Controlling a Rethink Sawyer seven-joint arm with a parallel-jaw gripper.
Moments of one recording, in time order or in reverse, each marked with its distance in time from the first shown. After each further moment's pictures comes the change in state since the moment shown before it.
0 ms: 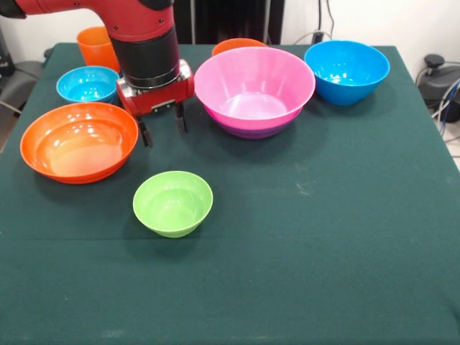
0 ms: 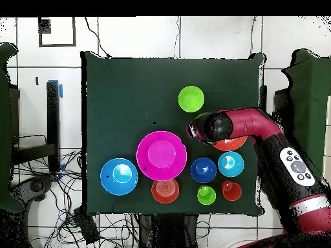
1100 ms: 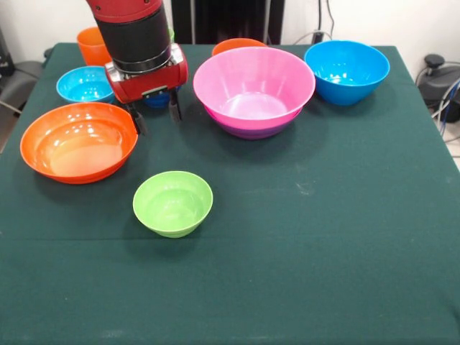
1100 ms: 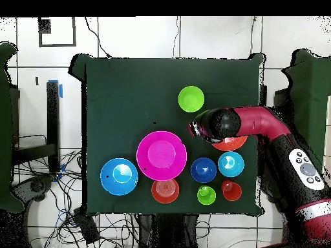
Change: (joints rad) arm -0.008 -0.045 -0.003 0.000 0.080 0.025 0.000
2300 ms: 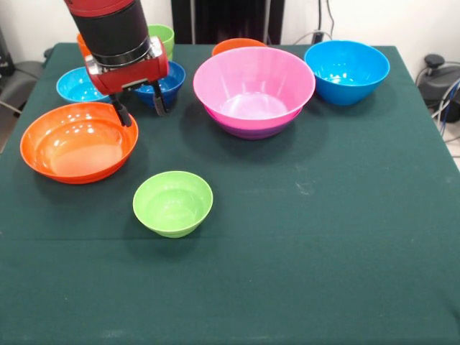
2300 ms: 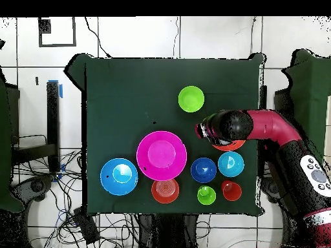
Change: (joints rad) arm -0.050 0.005 0.001 0.000 0.038 0.032 0.000
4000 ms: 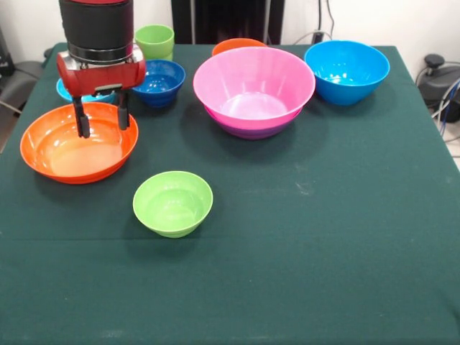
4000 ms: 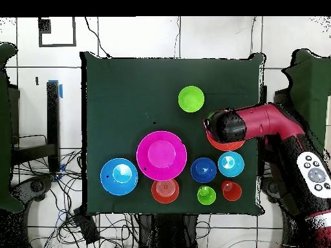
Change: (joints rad) arm 0.041 -0.086 0.009 0.000 -0.252 -0.114 -0.010
